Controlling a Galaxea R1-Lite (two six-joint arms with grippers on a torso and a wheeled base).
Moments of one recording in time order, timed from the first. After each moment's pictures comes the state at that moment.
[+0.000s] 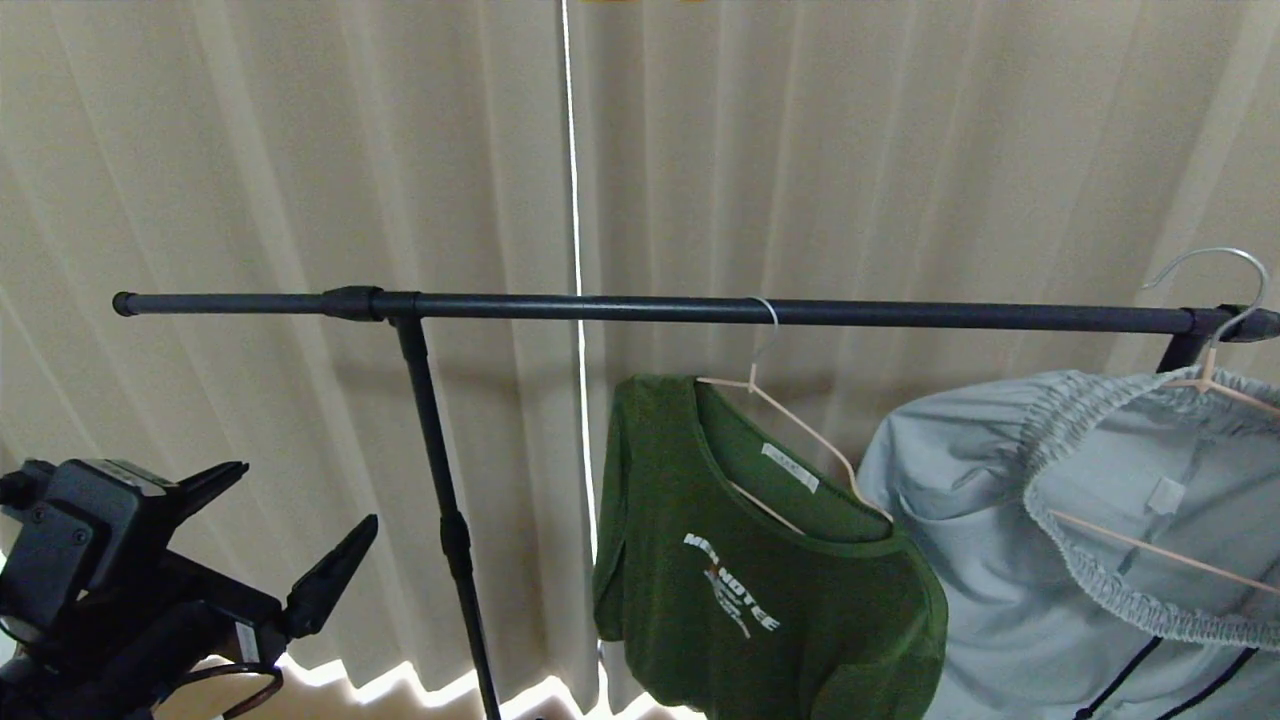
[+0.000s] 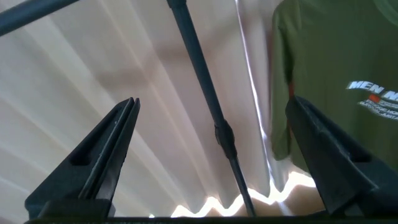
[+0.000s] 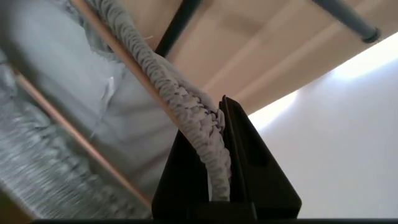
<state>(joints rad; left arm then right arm) -0.36 1.27 -0.06 -1.14 0.16 0.33 -0.08 1.05 -0.64 -0.06 -0.34 -0.41</state>
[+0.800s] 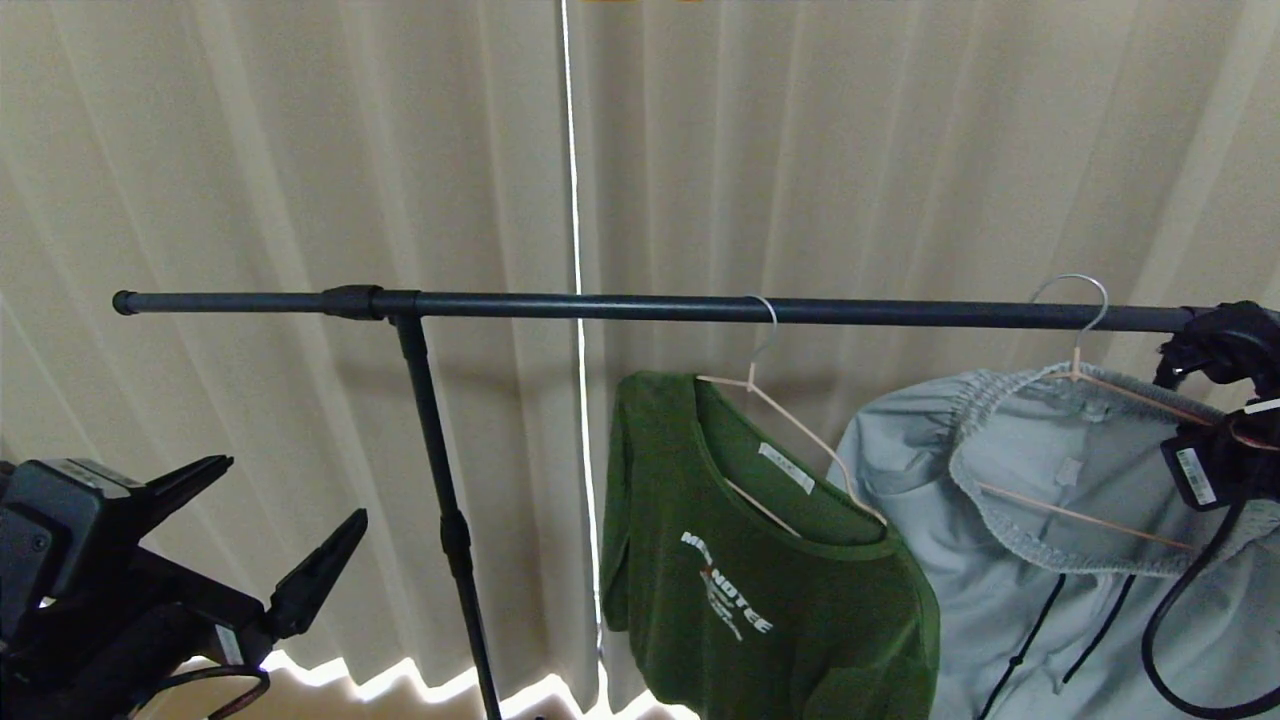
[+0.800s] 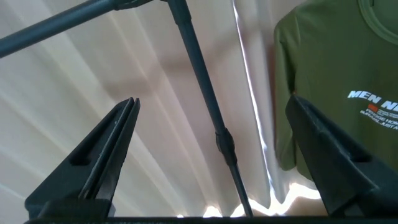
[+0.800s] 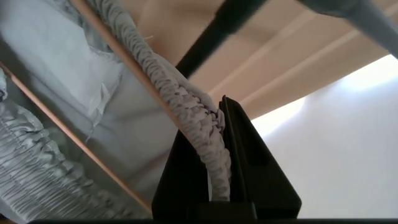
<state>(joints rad) -0.36 1.23 -0.06 -1.13 0.16 0.33 -0.08 1.44 -0.69 -0.30 -0.37 -0.40</state>
